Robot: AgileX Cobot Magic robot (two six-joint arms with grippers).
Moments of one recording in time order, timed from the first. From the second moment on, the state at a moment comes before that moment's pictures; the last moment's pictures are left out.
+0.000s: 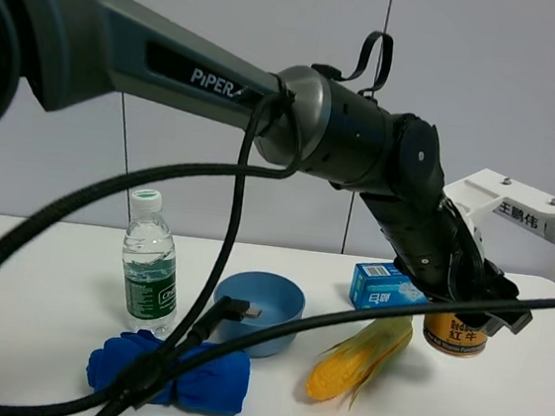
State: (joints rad) left arm -0.92 2.43 -2.02 -0.25 0.41 0.39; right arm -0.04 0.00 -0.50 -0.05 1.06 -0.01
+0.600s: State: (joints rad) left arm -0.92 2.53 -2.02 -0.29 0.32 0.55; right arm -0.04 0.00 -0.50 -0.05 1.06 -0.01
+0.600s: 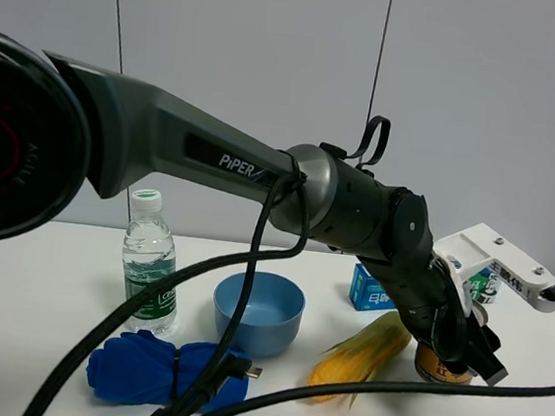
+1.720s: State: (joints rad) left arm -0.92 2.53 -2.03 -0.28 0.45 0.56; right arm -0.04 0.00 -0.50 -0.05 1.06 -0.01
